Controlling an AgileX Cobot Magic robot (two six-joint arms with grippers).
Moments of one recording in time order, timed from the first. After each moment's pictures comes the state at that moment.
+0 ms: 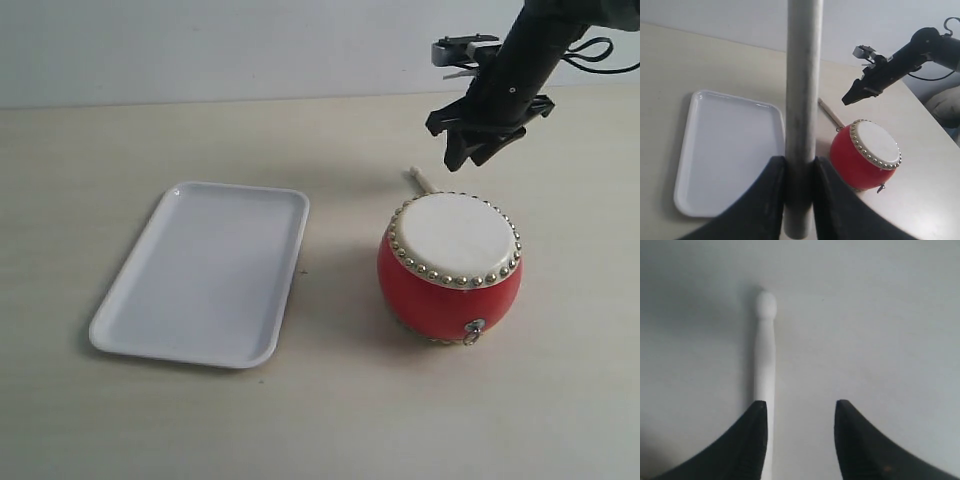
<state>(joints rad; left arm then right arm) -0.86 0.34 -0.53 0.42 0.68 -0.92 0.13 2.33 -1.92 0.21 1.11 -0.33</state>
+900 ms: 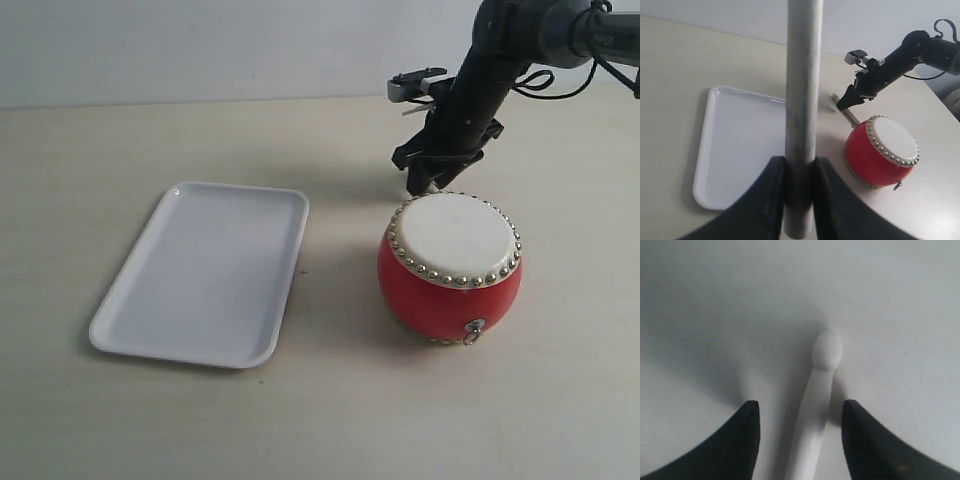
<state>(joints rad) -0.86 0.34 -0.53 0.45 0.73 -0.92 0.20 2.46 -1.99 0.23 1.08 -0.43</state>
